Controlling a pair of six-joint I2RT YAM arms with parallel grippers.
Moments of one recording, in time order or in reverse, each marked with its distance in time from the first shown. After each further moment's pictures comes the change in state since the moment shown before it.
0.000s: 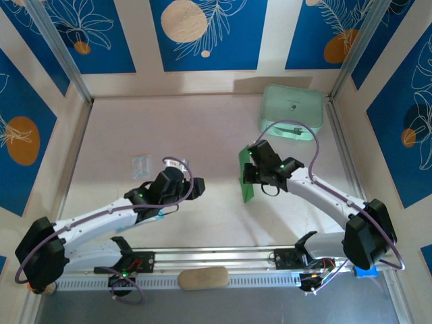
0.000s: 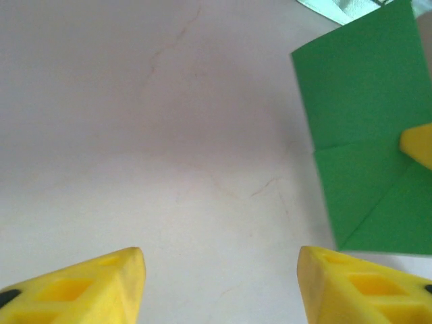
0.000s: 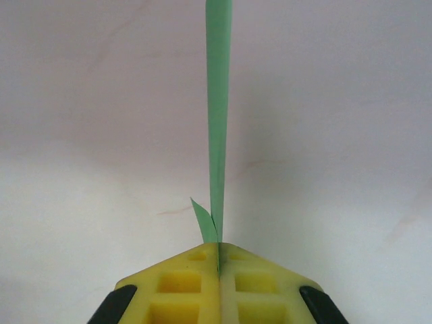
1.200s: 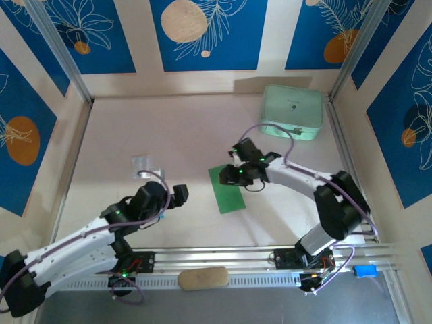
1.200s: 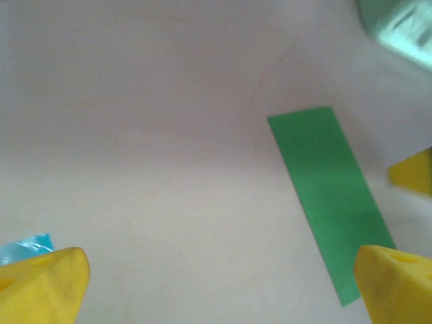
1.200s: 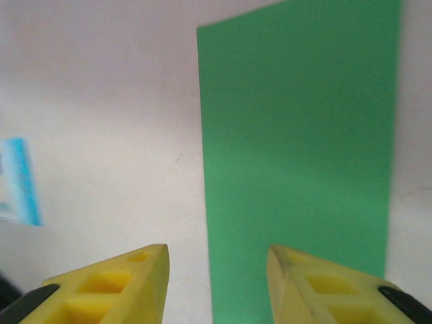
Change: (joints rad) left arm 0.012 -0.288 -0.135 -0.208 -0.173 -0.037; right arm -0.021 0.250 0.025 0.204 -0.461 0.045
